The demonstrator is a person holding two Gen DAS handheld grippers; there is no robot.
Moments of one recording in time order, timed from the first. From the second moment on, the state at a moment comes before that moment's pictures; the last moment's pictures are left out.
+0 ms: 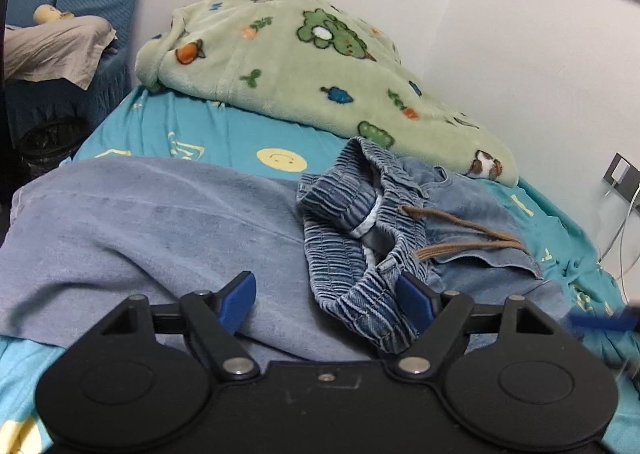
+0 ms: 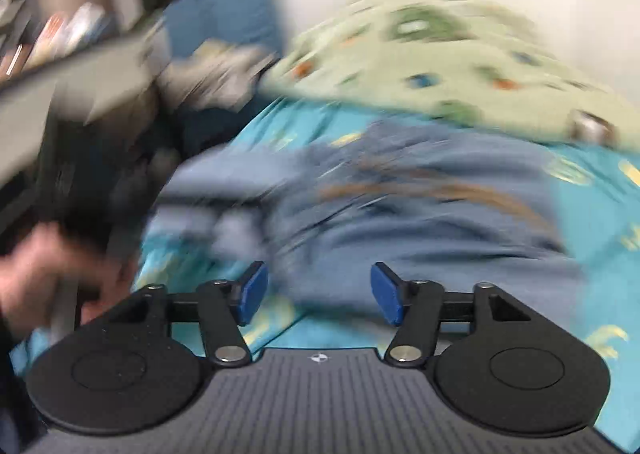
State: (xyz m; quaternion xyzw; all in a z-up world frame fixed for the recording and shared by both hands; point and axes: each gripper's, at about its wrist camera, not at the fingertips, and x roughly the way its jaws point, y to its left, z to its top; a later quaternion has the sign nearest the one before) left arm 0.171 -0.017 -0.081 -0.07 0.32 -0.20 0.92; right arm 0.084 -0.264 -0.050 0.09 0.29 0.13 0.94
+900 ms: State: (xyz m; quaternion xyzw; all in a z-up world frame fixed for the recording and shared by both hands) left arm 0.165 0.131 -0.124 -0.51 0.39 -0.07 0.76; right arm 0.147 -0.299 -0.100 0.18 0.29 0.03 0.94
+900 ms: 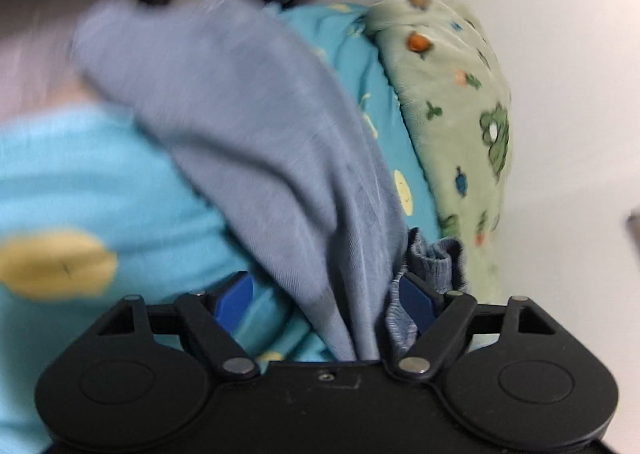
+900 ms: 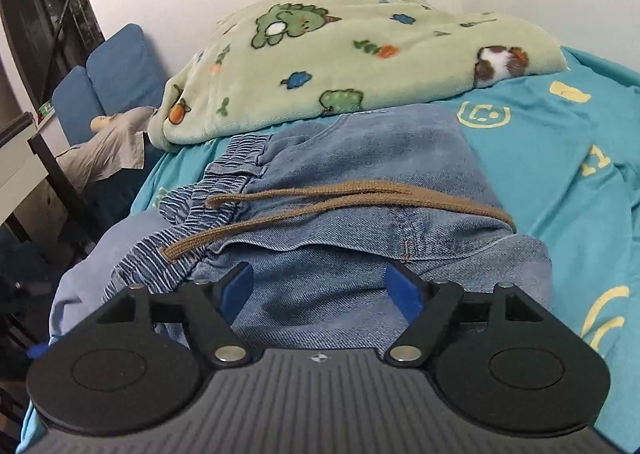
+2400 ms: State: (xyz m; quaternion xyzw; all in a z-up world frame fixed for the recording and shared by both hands) left arm 0.213 0.137 -0.090 -0.46 0.25 -0.06 0.85; right arm 0.150 -0.287 -0.089 0.18 0.32 0.03 0.93
